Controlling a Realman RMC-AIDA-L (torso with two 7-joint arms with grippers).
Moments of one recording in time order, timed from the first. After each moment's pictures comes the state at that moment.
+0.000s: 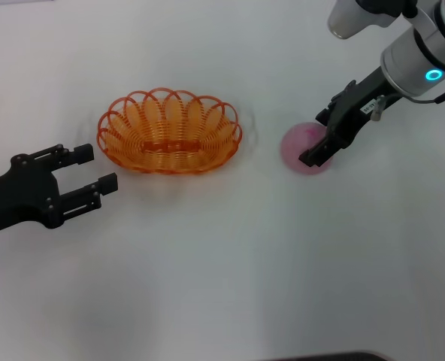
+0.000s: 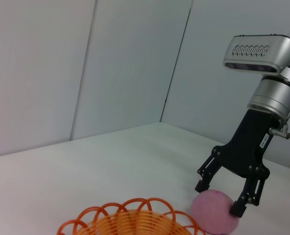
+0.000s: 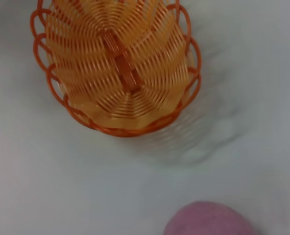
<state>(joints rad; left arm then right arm) -0.38 -2.15 0.40 0.67 2.15 1.69 -1.18 0.81 2.09 -1.02 -0.85 -2.67 -1.44 2.03</state>
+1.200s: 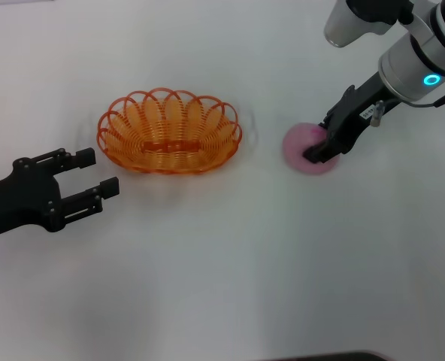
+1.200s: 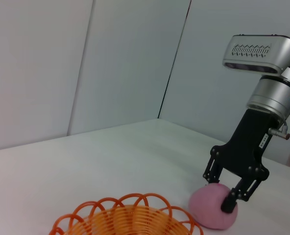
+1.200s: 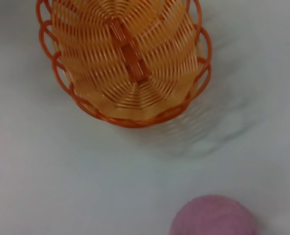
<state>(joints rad) -0.37 -2.15 0.41 0.67 2.15 1.69 -1.19 0.81 2.09 -1.06 -0.85 -2.67 -1.44 2.03</state>
